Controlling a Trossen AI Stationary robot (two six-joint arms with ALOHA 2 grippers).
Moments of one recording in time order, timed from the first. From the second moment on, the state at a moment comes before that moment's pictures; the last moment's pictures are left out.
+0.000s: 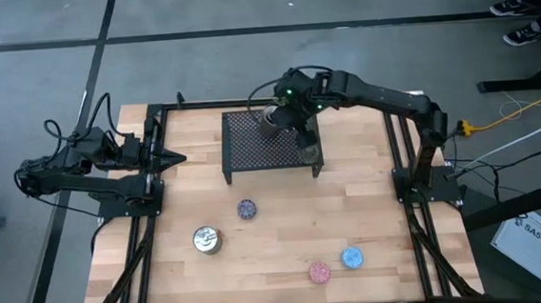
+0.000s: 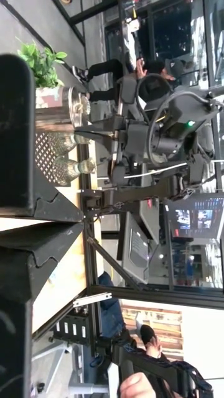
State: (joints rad) left arm 0.00 0.39 0.78 -0.39 0.00 0.05; right arm -0.29 1.83 1.89 -1.04 -0.07 -0.73
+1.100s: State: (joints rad) left arm 0.00 0.39 0.78 -0.39 0.00 0.05; right arm -0.36 1.86 1.89 -1.08 -0.08 -0.71
